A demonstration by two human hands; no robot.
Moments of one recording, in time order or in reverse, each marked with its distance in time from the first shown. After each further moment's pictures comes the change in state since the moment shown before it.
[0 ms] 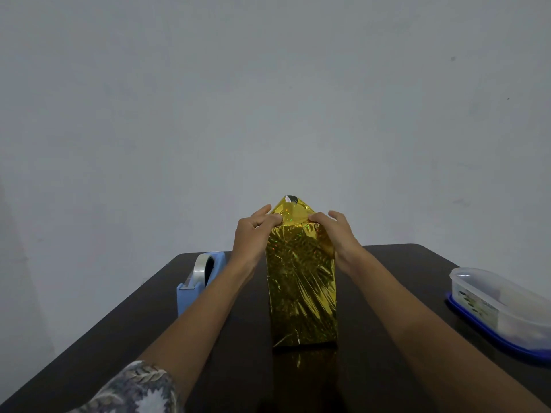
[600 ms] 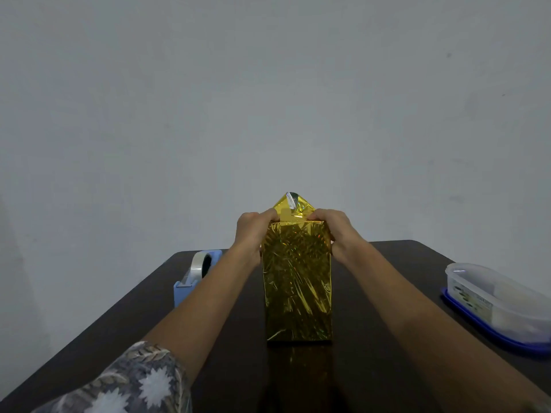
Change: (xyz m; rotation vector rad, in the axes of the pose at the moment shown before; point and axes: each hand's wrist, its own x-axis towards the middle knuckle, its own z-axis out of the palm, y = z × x) left_hand 0.002 0.022 0.012 -0.085 0.092 -0.396; right_hand 0.010 -0.006 -0.002 0.094 0.037 0.094
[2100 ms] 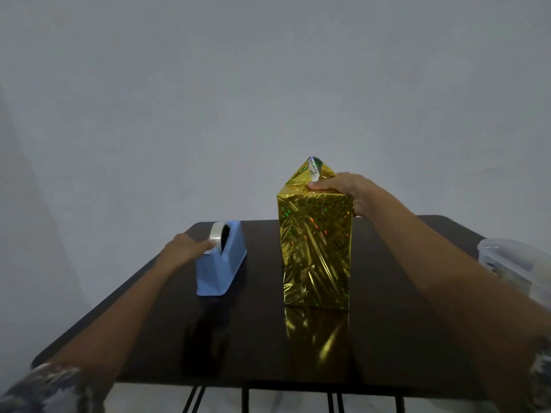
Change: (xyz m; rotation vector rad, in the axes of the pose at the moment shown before) left_hand 0.026 -0.066 -0.162 0.907 0.187 -0.131; right_hand 0.016 -0.022 0.016 -0.361 -0.109 0.113
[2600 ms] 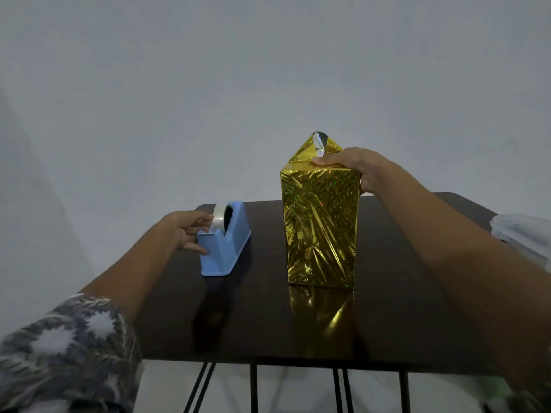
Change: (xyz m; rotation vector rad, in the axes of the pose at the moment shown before) left_hand 0.016 0.014 -0.007 -0.602 -0.212 -0.300; right_hand 0.000 0.000 -0.004 -0.031 -0.035 -0.001
